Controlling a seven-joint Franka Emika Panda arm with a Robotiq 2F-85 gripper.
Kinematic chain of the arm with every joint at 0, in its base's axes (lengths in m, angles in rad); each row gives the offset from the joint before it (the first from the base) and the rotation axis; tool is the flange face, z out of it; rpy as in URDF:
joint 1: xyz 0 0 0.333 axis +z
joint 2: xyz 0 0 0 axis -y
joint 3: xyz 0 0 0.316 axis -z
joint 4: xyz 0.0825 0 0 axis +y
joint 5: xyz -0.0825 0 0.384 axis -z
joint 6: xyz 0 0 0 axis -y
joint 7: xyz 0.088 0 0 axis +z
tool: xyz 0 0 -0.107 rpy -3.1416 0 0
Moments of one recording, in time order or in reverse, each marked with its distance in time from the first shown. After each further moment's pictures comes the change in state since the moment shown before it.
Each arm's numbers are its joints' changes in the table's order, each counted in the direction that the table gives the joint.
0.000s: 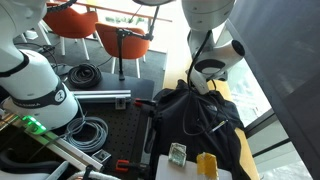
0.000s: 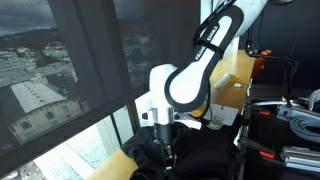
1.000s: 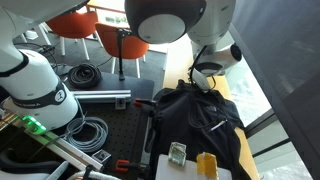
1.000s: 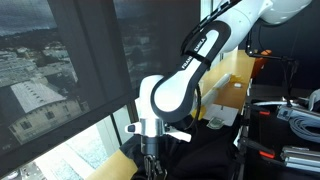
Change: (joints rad) arm -0.015 -0.173 -0.119 -0.176 -0.016 -0.026 0.243
